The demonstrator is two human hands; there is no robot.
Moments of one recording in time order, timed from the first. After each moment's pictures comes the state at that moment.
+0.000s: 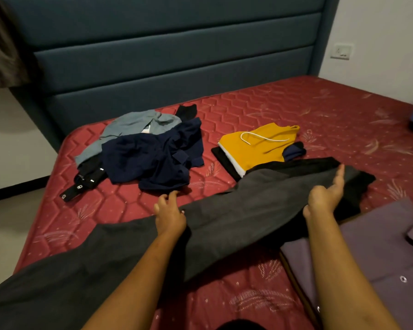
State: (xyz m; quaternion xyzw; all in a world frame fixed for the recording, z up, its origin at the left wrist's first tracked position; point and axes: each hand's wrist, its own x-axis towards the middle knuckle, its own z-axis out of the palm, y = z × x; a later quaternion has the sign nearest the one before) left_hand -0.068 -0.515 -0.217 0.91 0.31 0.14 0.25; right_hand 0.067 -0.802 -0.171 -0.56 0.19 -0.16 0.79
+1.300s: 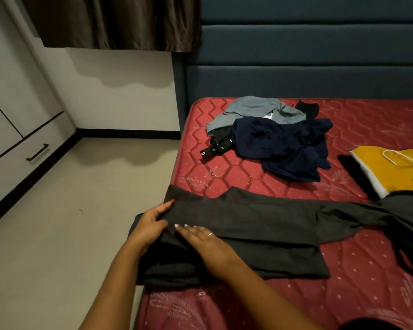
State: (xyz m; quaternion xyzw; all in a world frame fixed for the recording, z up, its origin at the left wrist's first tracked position) left_hand -0.410 -0.281 -0.203 0.70 0.38 0.17 0.57; right_hand -0.293 -0.440 -0.221 -0.71 -0.67 0.15 0.15
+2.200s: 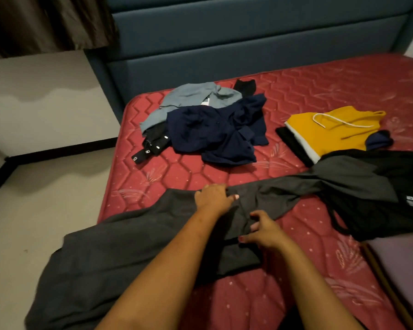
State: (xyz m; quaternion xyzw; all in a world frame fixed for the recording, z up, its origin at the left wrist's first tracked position) left_hand -0.121 -0.441 -0.207 0.95 0.27 -0.08 0.14; right_hand -0.097 -0.606 -0.253 -0.83 -0.12 0.36 0.41
